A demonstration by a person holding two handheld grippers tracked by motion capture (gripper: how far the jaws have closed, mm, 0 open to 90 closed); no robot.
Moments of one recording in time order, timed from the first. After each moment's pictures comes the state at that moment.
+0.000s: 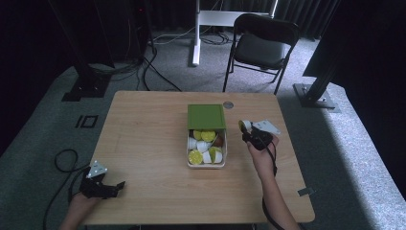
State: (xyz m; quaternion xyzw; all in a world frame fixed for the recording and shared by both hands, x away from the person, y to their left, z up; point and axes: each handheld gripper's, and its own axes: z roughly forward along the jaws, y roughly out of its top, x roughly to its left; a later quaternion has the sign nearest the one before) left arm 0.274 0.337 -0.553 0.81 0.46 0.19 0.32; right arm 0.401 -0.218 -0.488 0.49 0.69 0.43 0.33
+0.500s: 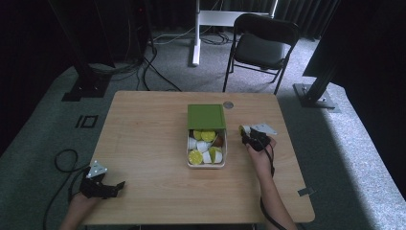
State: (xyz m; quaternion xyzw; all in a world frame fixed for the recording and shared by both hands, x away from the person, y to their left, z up) left arm 0.274 0.338 -0.553 0.81 0.46 0.19 0.32; right arm 0.417 -0.225 -0.523 0.52 0.69 0.40 0.30
